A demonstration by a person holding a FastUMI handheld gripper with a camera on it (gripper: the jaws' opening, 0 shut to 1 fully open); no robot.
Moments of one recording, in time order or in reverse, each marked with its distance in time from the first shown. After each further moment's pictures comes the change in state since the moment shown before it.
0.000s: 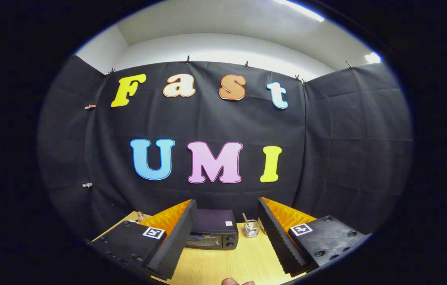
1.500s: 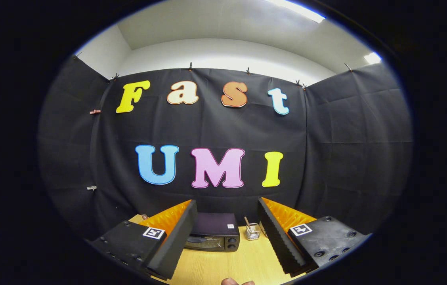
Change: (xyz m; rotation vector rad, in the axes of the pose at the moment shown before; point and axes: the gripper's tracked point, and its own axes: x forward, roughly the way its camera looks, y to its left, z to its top) arm -0.016 0.006 0.013 -0.009 -0.026 0.021
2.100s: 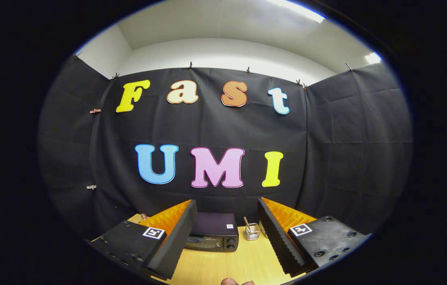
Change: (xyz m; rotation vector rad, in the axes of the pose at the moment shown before) arm 0.004 -0.006 -0.003 0.002 0.002 0.002
